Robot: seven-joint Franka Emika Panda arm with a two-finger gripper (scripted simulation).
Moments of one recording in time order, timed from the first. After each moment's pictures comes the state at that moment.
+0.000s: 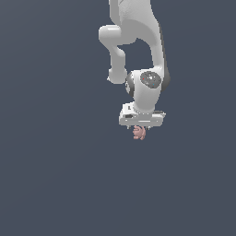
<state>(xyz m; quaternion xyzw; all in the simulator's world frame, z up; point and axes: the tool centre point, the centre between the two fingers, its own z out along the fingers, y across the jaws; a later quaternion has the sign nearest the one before) -0.040 0.104 0.097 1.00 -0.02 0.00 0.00</state>
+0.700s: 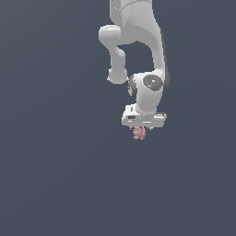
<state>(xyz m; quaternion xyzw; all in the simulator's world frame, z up) -0.048 0.119 0.079 1.00 -0.03 0.00 0.00</state>
